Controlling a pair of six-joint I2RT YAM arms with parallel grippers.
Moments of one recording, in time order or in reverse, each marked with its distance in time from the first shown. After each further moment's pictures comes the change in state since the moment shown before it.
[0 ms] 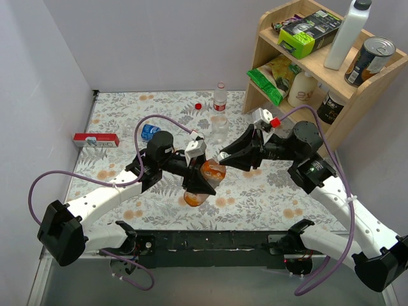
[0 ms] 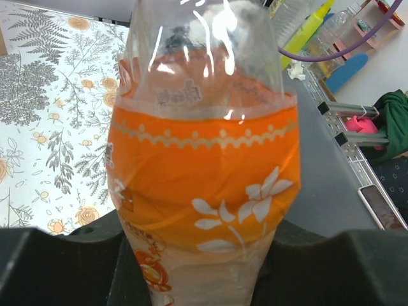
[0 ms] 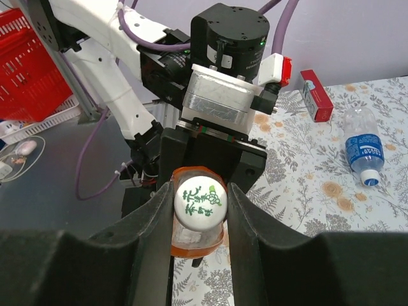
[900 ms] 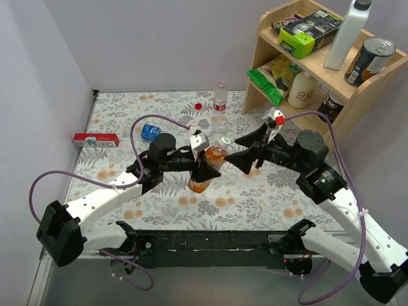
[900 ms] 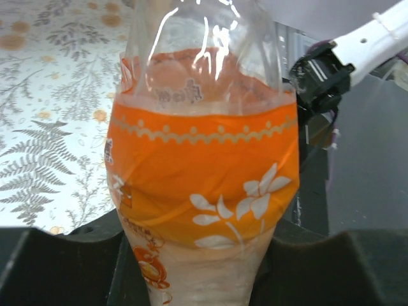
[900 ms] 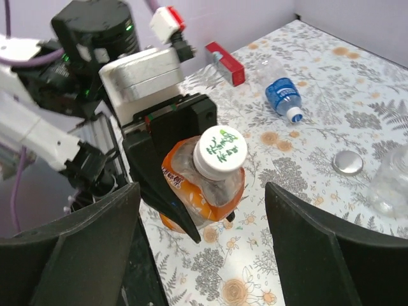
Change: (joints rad) left arm -0.029 -0.006 -0.001 -0.034 -0.459 0.097; right arm 0.011 -0.115 -0.022 -0.233 0.386 -0.008
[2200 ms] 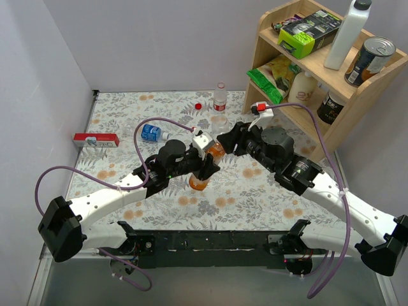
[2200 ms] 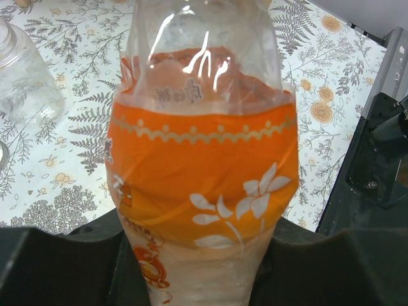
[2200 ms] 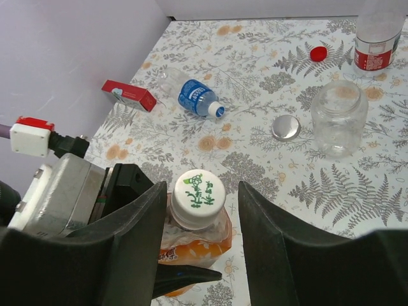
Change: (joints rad) left arm -0.109 0.021 -0.003 -0.051 -0.475 -0.027; right arm 0.248 0.180 0.095 -0.048 0.774 0.259
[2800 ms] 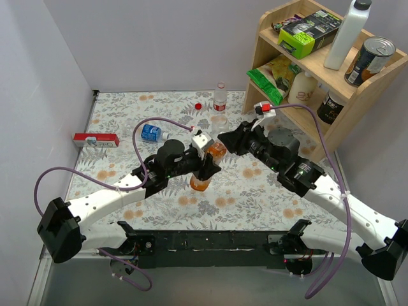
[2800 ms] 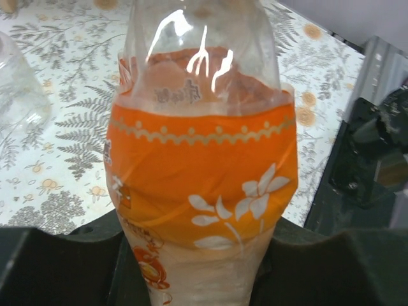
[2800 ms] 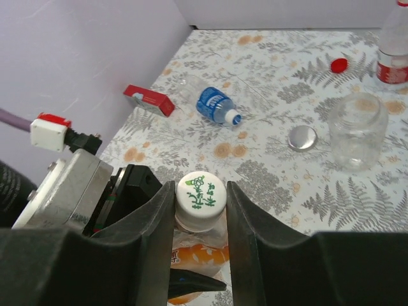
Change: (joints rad) left arm -0.001 -0.007 0.000 0.012 0.016 -0.017; right arm -0.027 -0.013 -0.030 0.062 -0.068 0.002
